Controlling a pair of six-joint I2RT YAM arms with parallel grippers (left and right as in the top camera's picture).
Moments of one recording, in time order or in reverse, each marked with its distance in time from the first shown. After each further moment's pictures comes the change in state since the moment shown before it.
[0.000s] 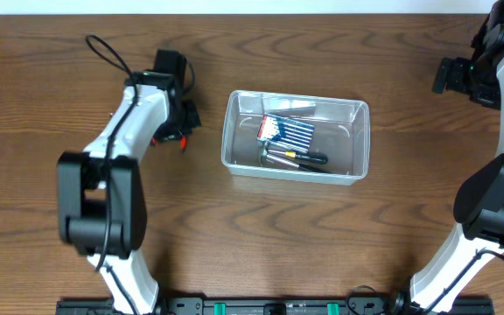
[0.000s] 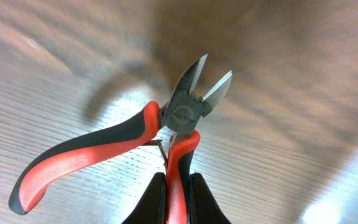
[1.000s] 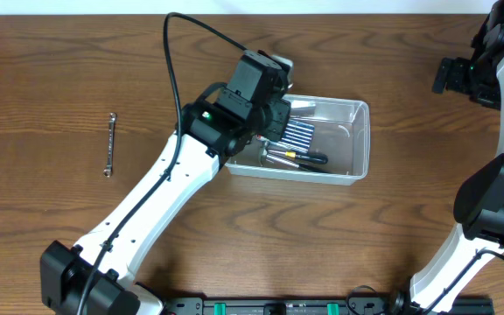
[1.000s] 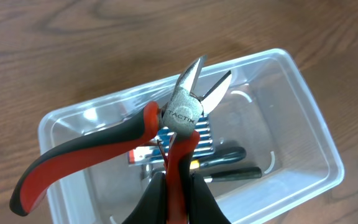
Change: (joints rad) left arm -0.474 -0.323 0.014 0.192 0.057 0.254; right arm 0.000 0.000 0.000 0.000 0.000 0.000
